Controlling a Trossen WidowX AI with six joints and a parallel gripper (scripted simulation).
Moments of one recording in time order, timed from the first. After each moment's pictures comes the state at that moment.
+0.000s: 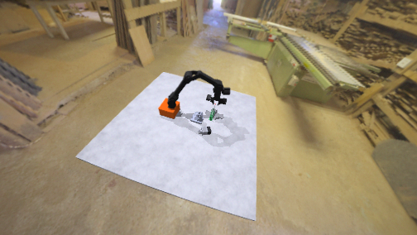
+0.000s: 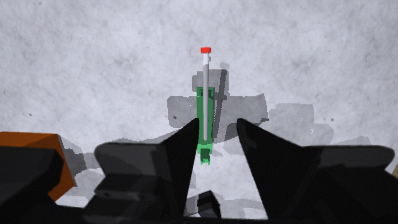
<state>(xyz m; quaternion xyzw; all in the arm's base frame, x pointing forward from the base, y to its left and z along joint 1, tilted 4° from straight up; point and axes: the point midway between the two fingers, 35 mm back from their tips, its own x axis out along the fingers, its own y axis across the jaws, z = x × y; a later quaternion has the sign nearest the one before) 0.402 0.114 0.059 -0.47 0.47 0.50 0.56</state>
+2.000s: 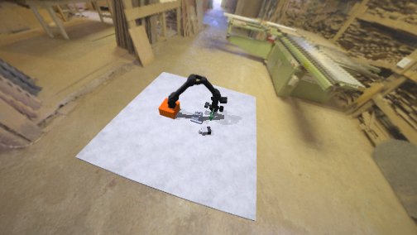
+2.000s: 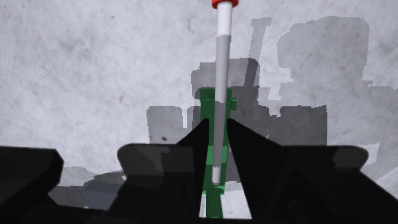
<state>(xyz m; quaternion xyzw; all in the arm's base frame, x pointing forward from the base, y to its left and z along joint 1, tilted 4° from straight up) 0.398 0.107 -0.037 -0.47 0.48 0.50 0.55</state>
